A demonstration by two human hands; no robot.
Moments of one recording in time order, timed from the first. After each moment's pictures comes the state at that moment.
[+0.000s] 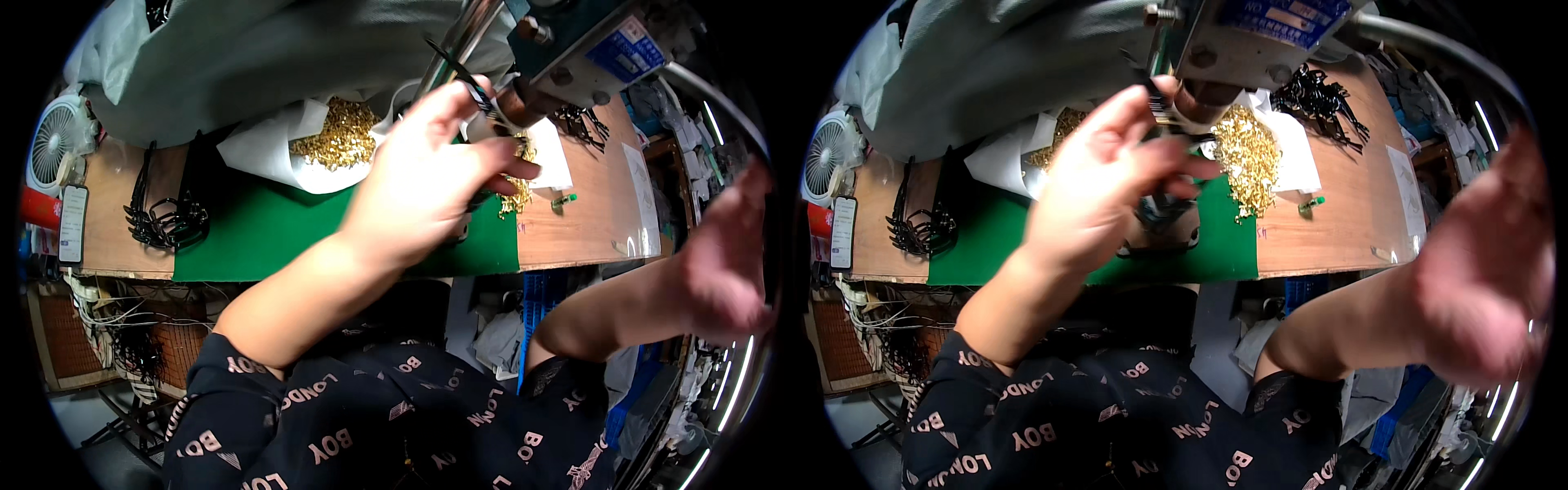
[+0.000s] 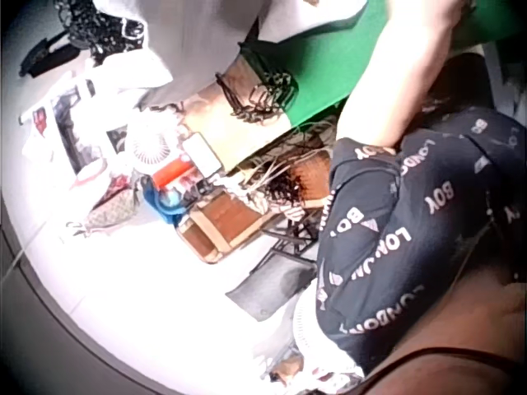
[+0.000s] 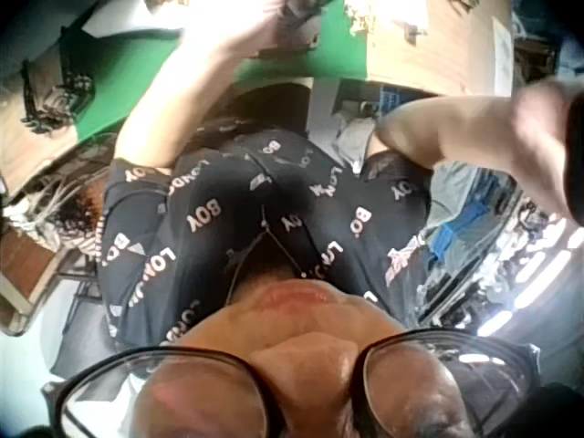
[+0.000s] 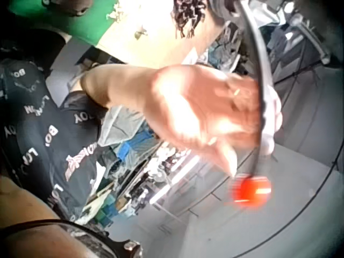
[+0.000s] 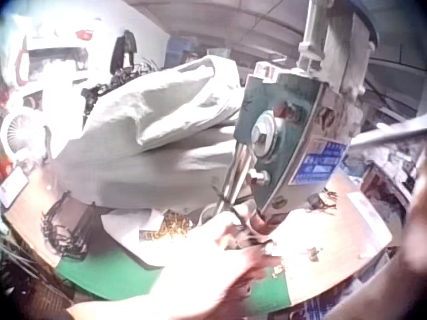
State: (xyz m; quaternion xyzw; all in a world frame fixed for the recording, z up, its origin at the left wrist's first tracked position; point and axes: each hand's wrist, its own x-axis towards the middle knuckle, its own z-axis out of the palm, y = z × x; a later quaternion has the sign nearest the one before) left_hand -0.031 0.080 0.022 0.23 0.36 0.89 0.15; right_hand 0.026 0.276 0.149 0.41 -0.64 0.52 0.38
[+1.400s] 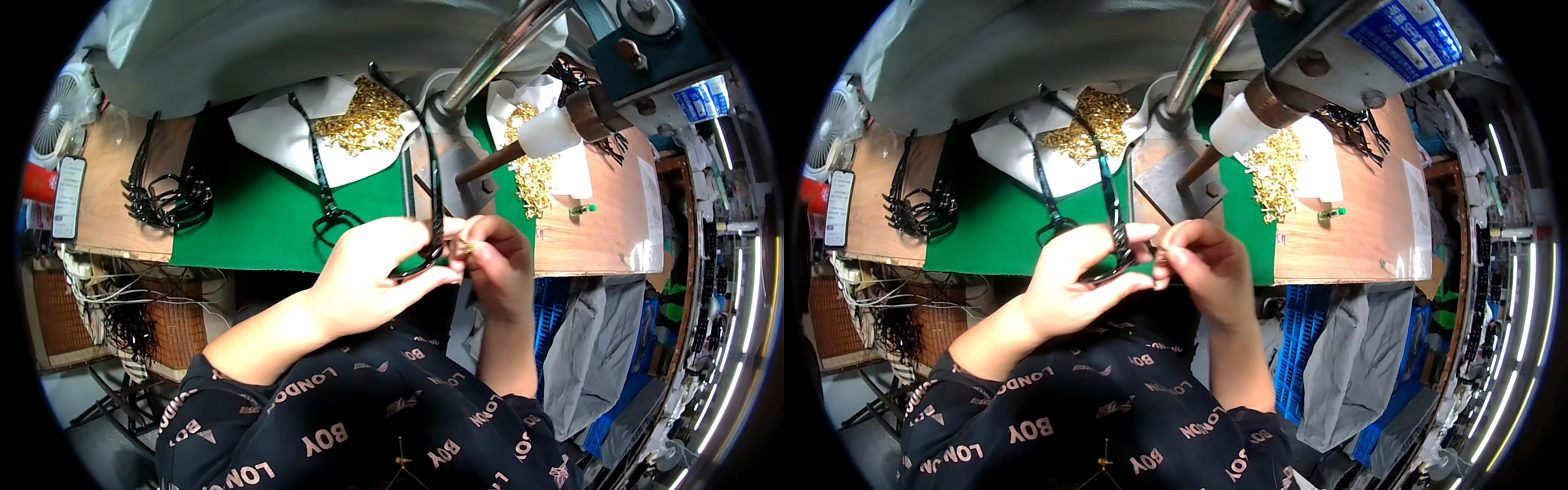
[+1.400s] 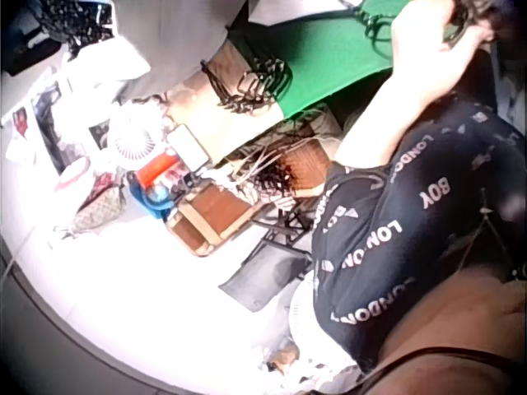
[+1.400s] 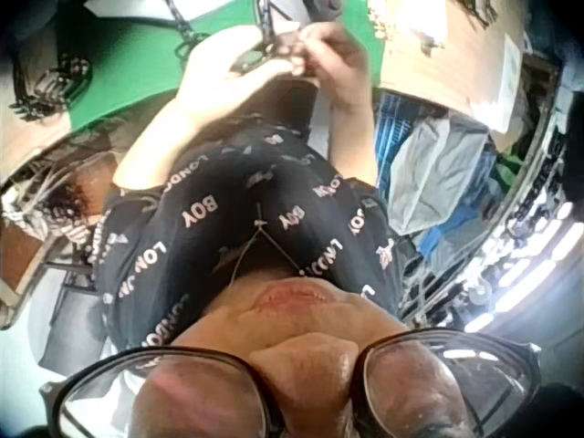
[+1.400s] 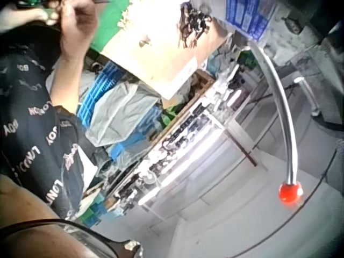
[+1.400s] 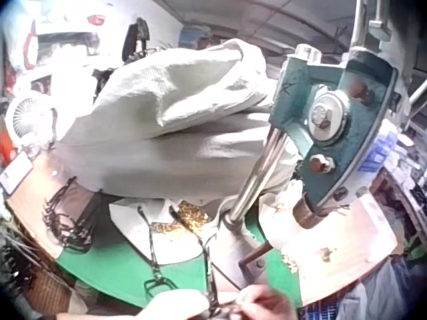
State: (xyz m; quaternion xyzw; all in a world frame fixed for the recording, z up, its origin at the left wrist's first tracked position) left_hand 0.014 0.016 -0.043 0.33 0.73 0.60 -0.02; right_hand 0.041 0.205 -0.058 0.03 -0.54 0.84 -0.05
